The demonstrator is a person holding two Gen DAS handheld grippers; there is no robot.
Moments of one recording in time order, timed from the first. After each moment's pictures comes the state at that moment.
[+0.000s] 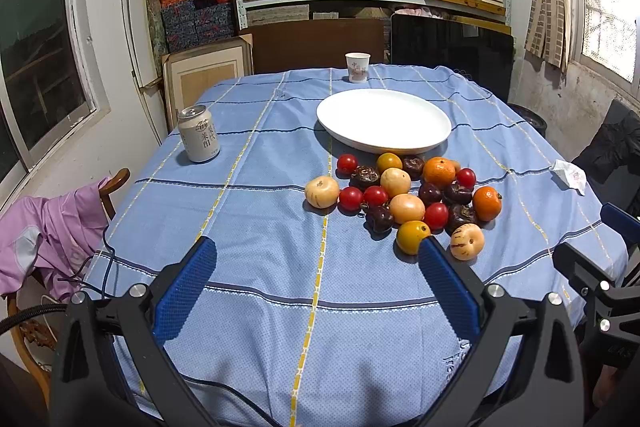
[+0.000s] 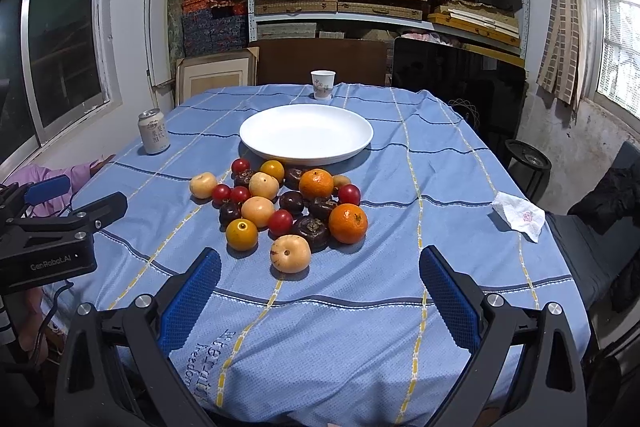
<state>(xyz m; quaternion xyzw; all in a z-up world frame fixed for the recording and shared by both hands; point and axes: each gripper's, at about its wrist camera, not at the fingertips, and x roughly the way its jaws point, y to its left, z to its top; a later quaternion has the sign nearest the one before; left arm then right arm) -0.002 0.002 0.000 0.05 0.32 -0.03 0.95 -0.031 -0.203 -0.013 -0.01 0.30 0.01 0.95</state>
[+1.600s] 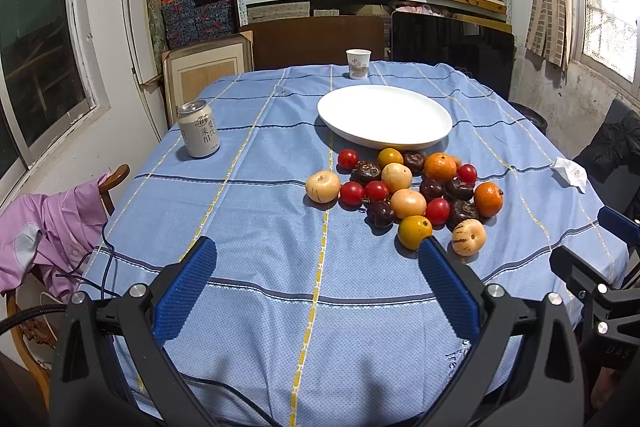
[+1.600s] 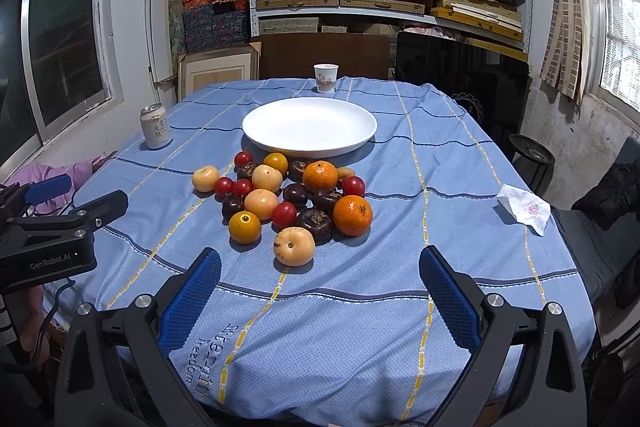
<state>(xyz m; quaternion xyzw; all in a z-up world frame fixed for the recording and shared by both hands) -0.002 0.002 -0.002 0.05 0.32 -0.03 0.94 -0.031 -0.202 -0.019 0.00 0.31 0.02 0.95</state>
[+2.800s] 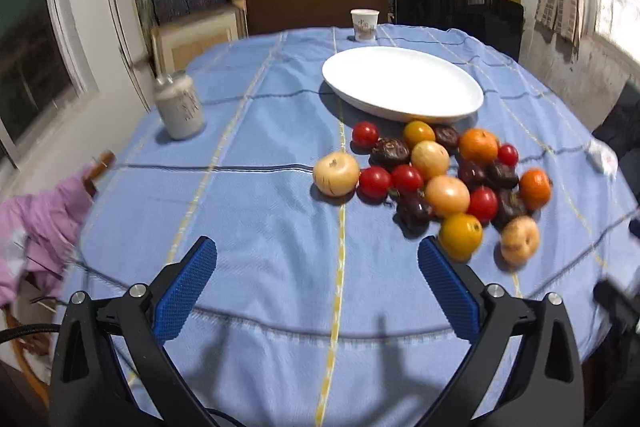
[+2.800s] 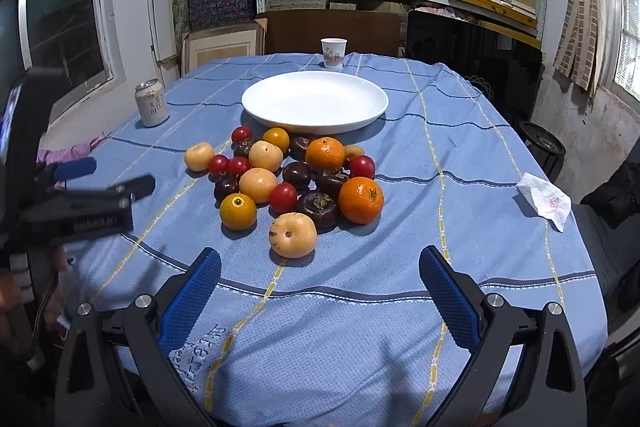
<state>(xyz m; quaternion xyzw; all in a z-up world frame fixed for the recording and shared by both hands) 0.086 0.012 -0.050 0.04 0.40 -0.04 0.92 0.000 -0.202 -0.041 -0.02 0.35 0.03 0.93</state>
